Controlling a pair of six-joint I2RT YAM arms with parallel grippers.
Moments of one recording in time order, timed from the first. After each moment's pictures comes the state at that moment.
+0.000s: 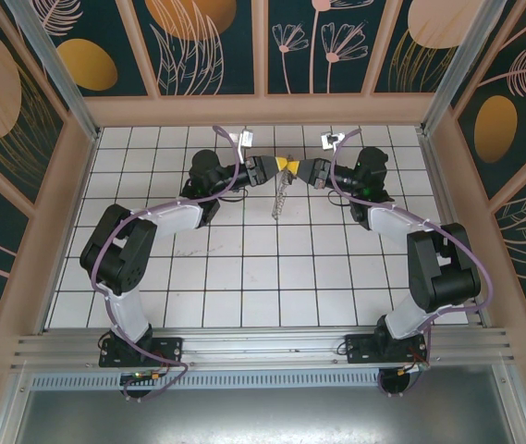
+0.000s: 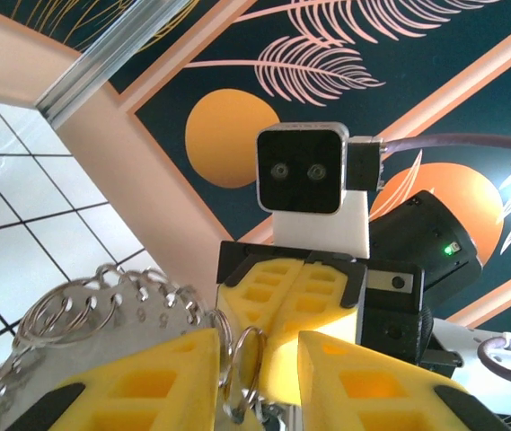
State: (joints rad) left arm -0.52 1.85 1.10 0.91 0.76 -1.02; right arm 0.26 1.60 0.89 0.76 -1.01 0.86
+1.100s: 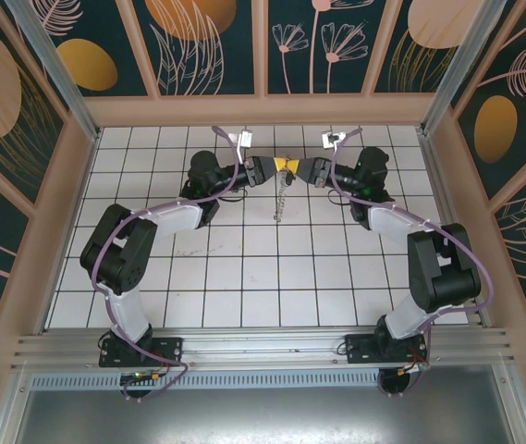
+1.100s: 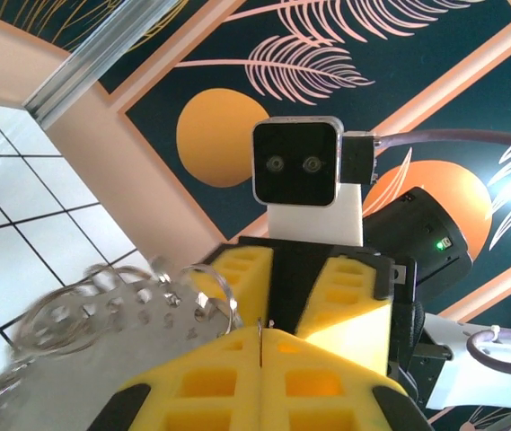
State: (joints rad) left arm -0.52 1.85 1.09 0.95 0.78 -1.04; right arm 0.25 1.59 0.89 0.78 -1.00 0.87
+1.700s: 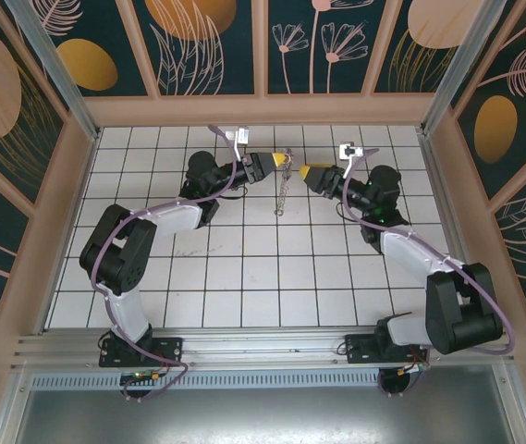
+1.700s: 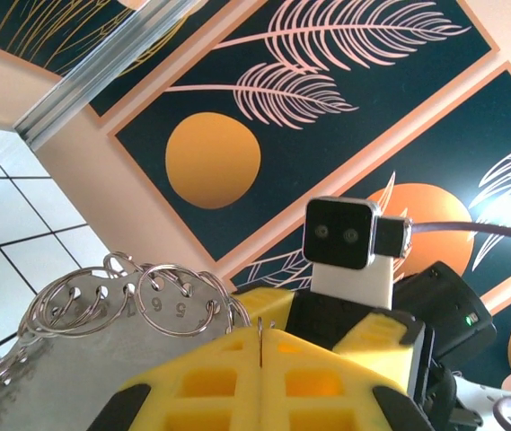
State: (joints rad) left arm -0.52 1.85 1.09 1.01 0.74 -1.09; right arm 0.29 1.33 0.71 0.65 -0.70 0.70
